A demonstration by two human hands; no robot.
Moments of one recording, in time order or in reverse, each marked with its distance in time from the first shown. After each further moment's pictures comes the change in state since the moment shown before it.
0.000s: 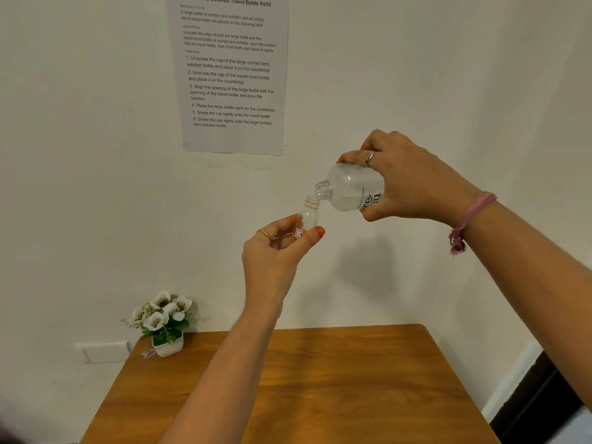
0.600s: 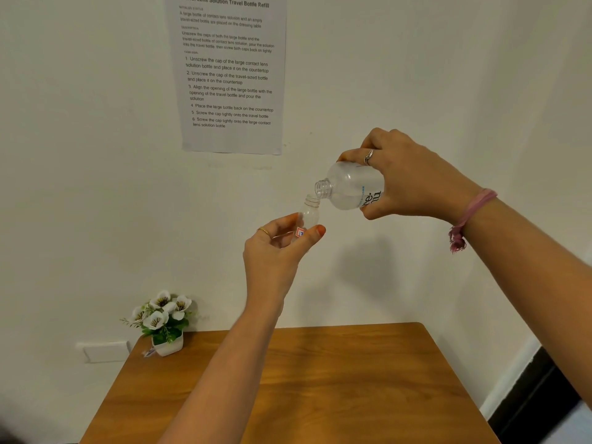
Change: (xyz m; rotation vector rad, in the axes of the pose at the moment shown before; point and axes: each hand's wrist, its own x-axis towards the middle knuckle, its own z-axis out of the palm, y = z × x) left_hand -0.002 0.001 0.002 0.002 -0.010 0.010; right_hand -0.003 -0.001 -0.005 -0.003 0.000 -0.001
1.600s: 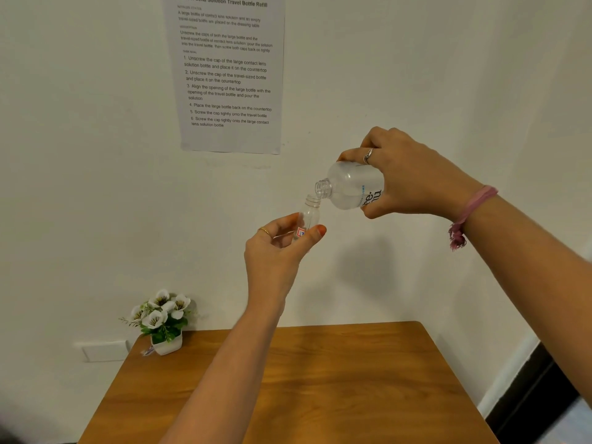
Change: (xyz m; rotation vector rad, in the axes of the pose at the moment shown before) left_hand -0.003 0.001 0.003 -0.023 -0.009 -0.001; right_hand -0.002 0.002 -0.002 -0.013 -0.012 -0.001
